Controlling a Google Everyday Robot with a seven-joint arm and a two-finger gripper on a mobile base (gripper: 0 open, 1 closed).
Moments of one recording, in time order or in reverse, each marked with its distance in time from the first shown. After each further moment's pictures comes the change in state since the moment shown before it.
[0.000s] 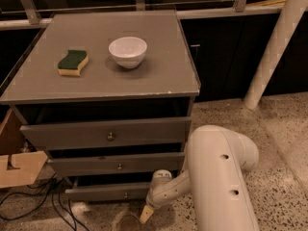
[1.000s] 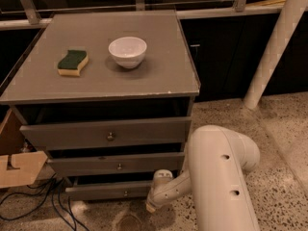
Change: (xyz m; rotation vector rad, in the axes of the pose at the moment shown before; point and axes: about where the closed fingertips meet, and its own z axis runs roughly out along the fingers) arm 0.000 0.000 0.000 0.000 0.000 0.000
